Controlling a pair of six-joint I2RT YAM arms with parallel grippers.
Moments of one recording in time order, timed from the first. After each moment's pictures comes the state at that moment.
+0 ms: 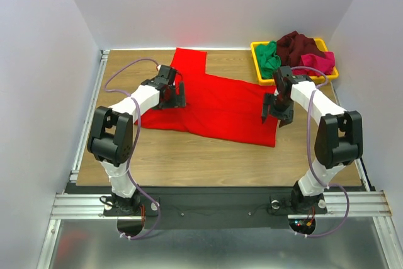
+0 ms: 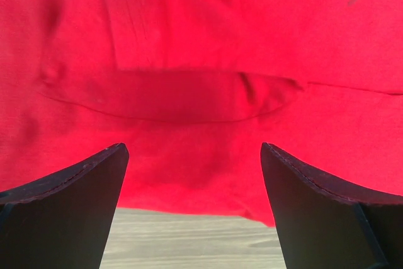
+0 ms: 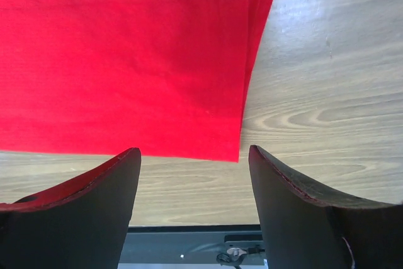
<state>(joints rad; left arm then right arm) -0.36 1.79 1.31 -0.53 -0.14 -0.38 0.16 1.71 1.32 -0.99 0.01 0.38</state>
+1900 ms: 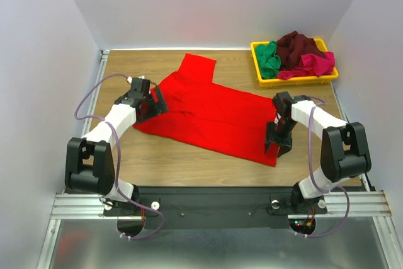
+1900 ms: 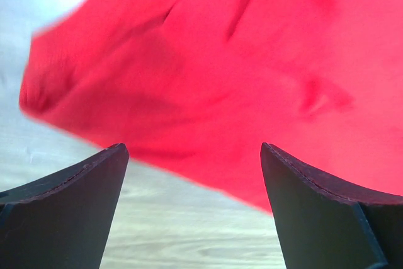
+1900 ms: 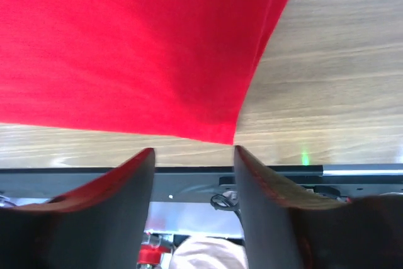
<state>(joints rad) -0.19 1.43 0.92 -0.44 -0.05 -0.52 0.19 1.57 0.96 -1.04 -0.15 0.43</state>
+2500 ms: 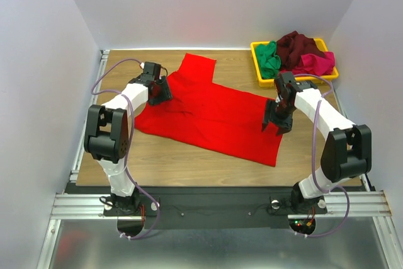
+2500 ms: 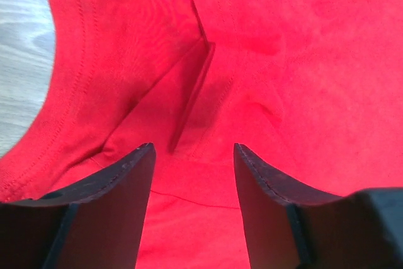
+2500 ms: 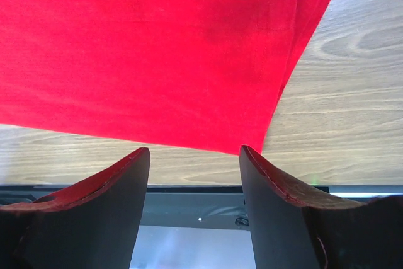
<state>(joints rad) -0.21 1.81 1.27 -0.40 -0.03 -0.49 0.19 1.56 1.22 -1.07 -0.11 0.47</state>
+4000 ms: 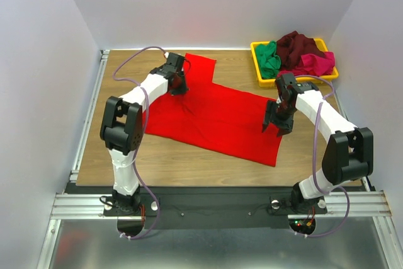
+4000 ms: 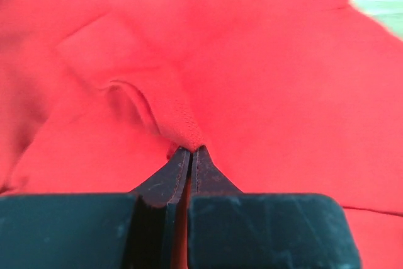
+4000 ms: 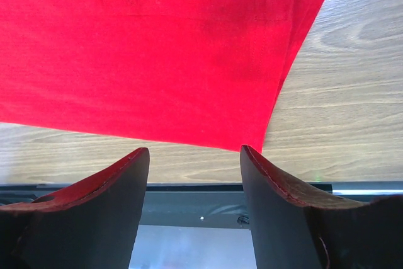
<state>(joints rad) -0.37 1.95 1.52 -0.48 -0.07 -0.48 0.19 1.54 1.19 -1.07 -0.11 0.49</state>
